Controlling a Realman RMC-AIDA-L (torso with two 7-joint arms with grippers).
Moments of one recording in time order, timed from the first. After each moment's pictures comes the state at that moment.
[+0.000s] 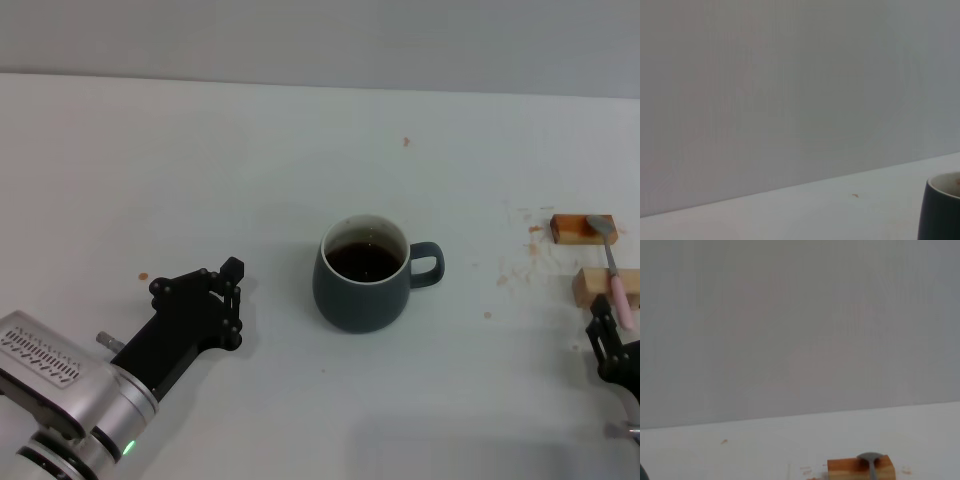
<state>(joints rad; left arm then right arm) -0.30 -2.07 -0.30 -0.38 2.18 1.13 0.00 0.13 2.08 0.08 0.45 -1.56 -1.30 -0.08</state>
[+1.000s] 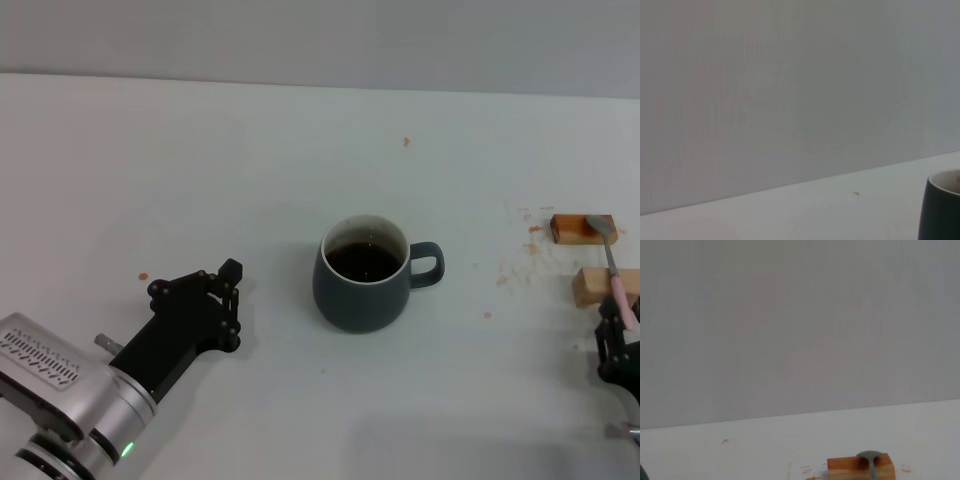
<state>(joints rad) -0.30 -2.07 -0.30 -0.38 2.18 1.13 0.00 0.13 2.08 0.08 0.45 -1.56 -1.30 -0.07</state>
